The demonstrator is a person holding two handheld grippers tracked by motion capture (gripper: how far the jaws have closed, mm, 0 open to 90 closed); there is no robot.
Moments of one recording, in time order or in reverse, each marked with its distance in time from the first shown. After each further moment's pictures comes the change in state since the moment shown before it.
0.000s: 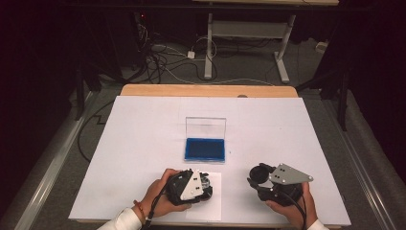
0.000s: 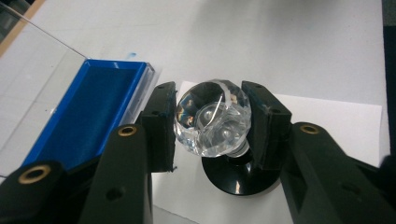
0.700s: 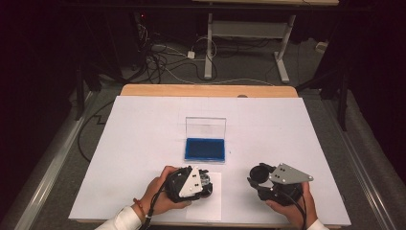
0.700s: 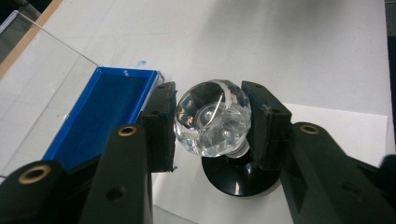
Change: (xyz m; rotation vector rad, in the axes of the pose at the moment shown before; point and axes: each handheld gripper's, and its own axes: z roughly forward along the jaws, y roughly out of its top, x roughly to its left) left arm 0.007 0.003 -0.004 -0.020 0.007 -0.011; right arm -0.001 0.000 0.000 0.001 0.000 0.002
